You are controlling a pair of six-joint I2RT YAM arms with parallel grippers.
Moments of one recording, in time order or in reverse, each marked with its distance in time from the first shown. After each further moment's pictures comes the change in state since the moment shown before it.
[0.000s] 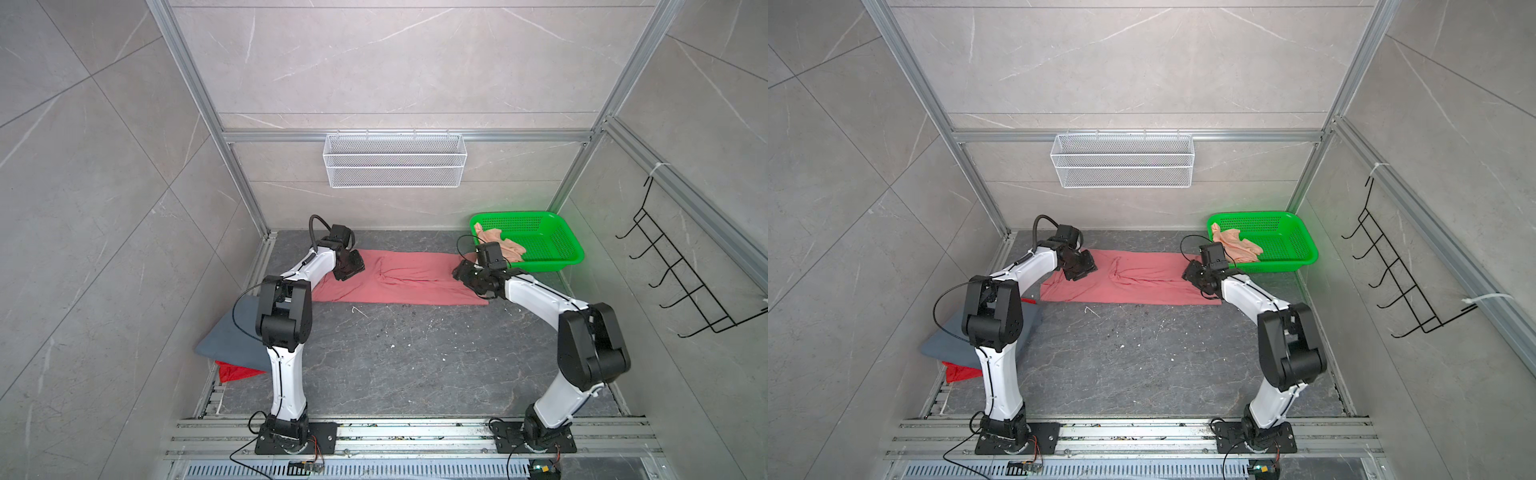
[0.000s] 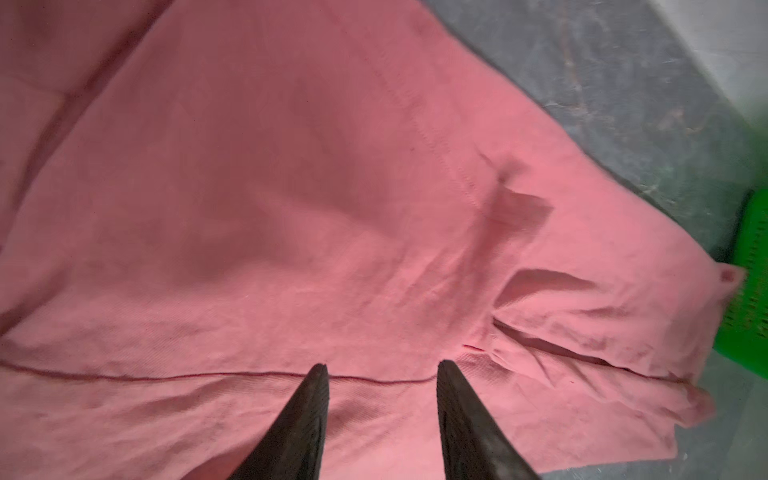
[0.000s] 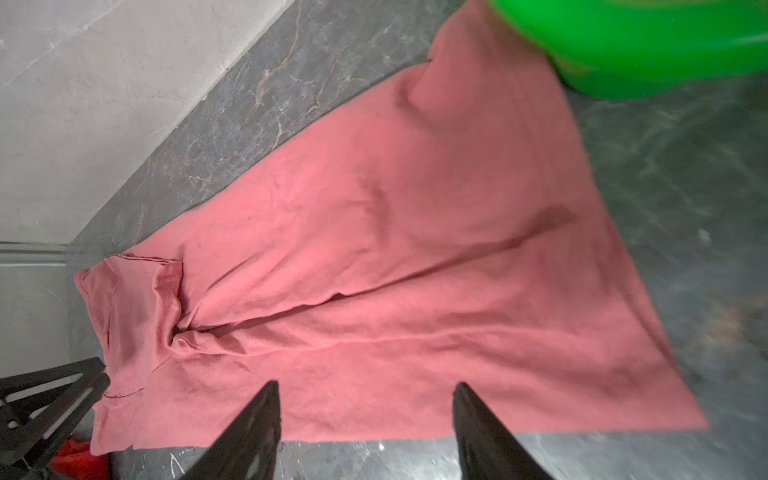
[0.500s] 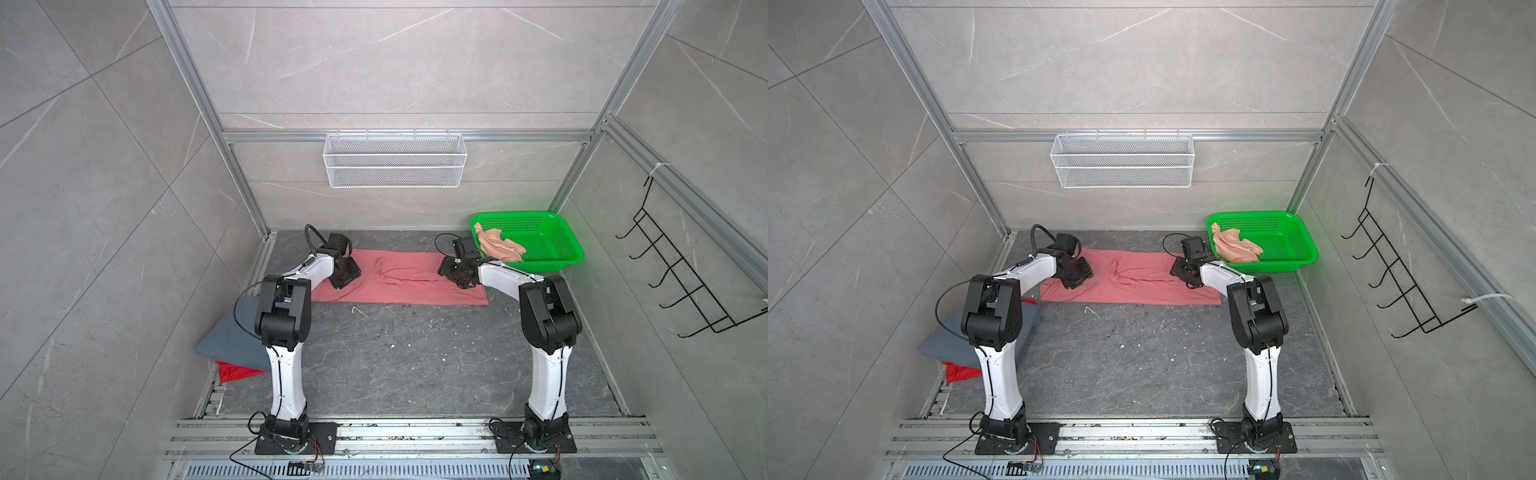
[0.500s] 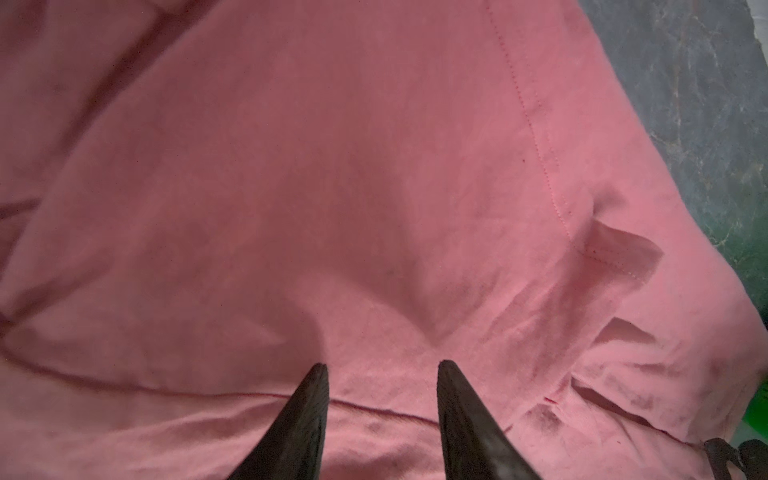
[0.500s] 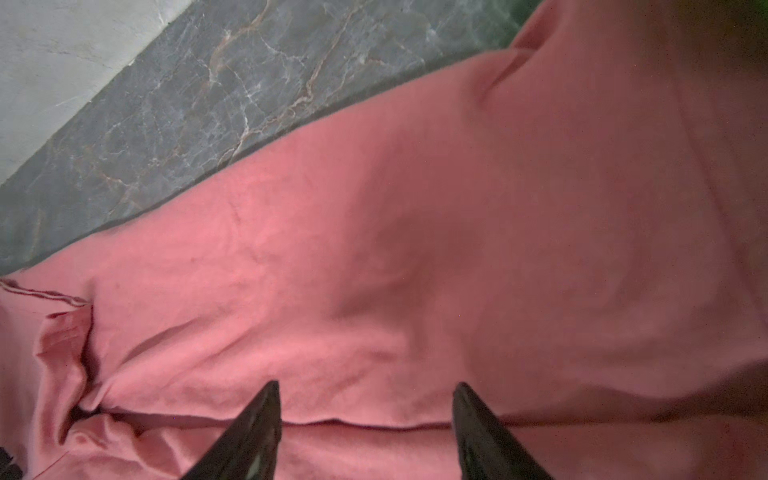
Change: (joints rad) left arm 0.030 0.022 -0.060 0.064 -0.031 -0.113; right arm 0.030 0.325 0.299 -0.063 0.072 -0.072
